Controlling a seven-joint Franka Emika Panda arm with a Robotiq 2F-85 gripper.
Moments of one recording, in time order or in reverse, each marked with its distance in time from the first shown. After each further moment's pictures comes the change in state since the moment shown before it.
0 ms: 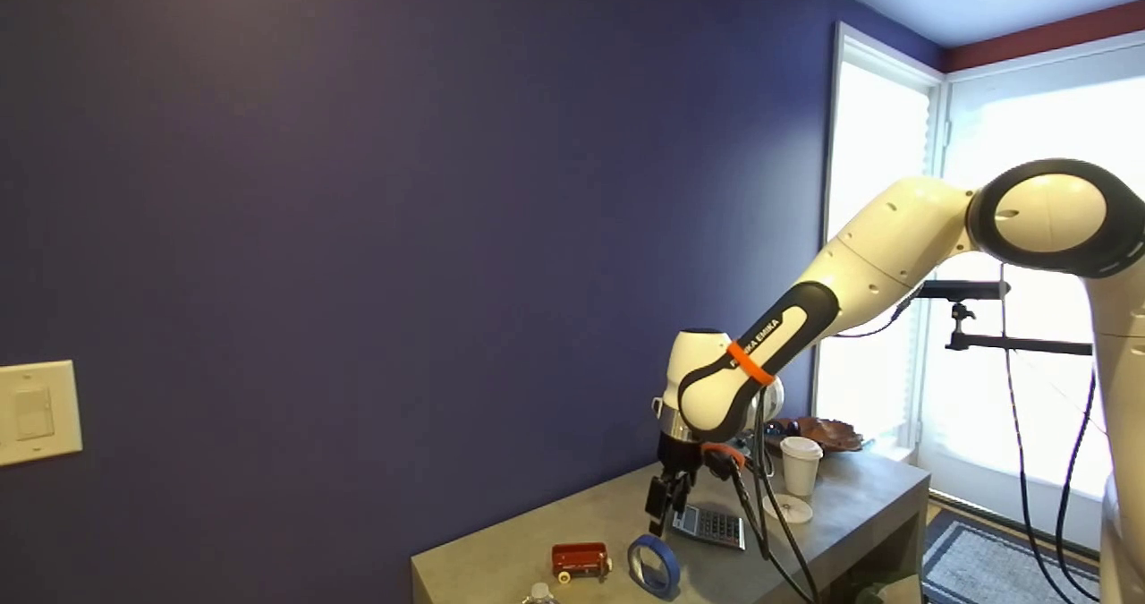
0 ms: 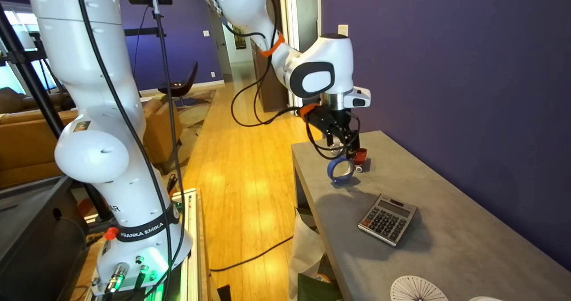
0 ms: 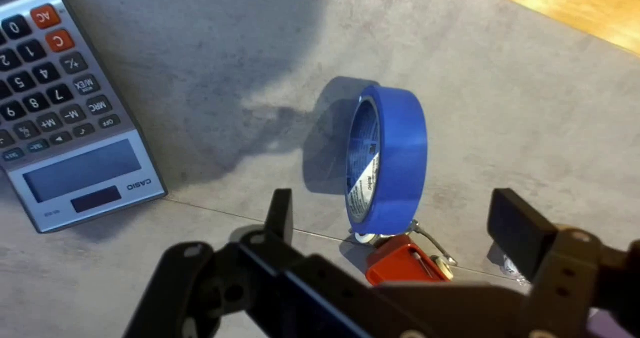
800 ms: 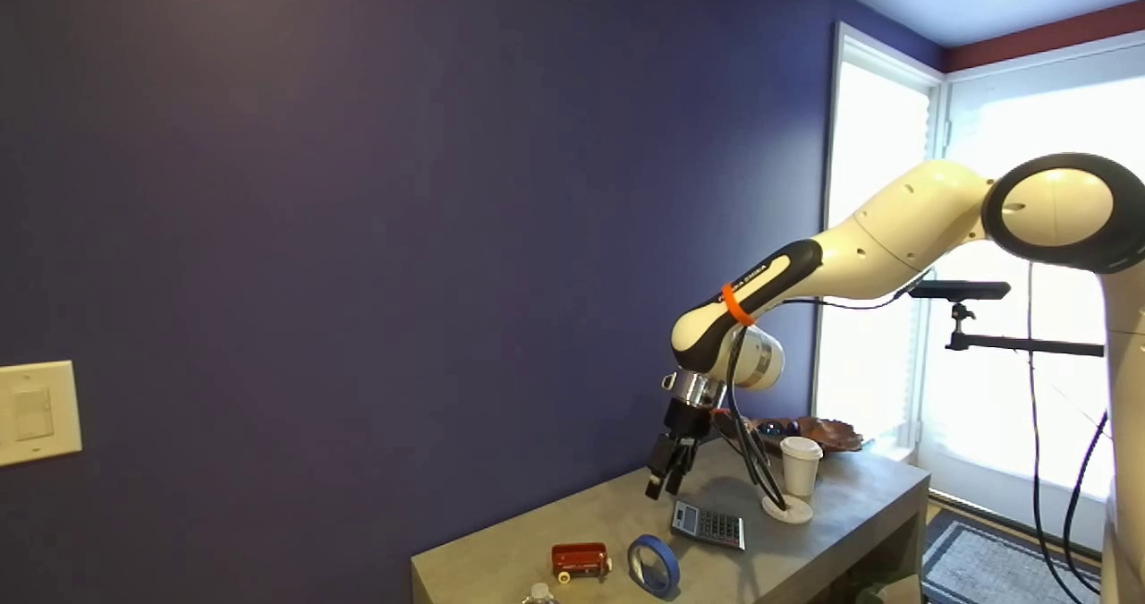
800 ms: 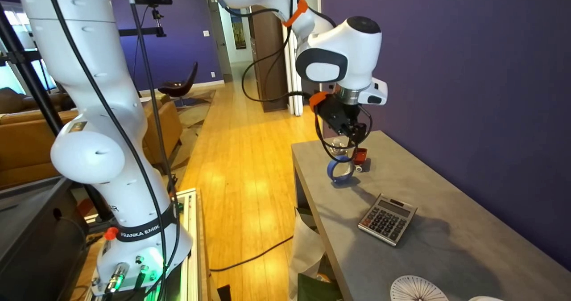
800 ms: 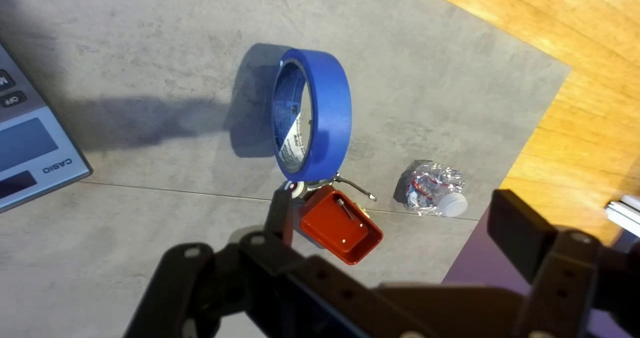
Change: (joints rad) arm -0.055 -0.046 -0.041 0.080 0.474 -0.231 -0.441
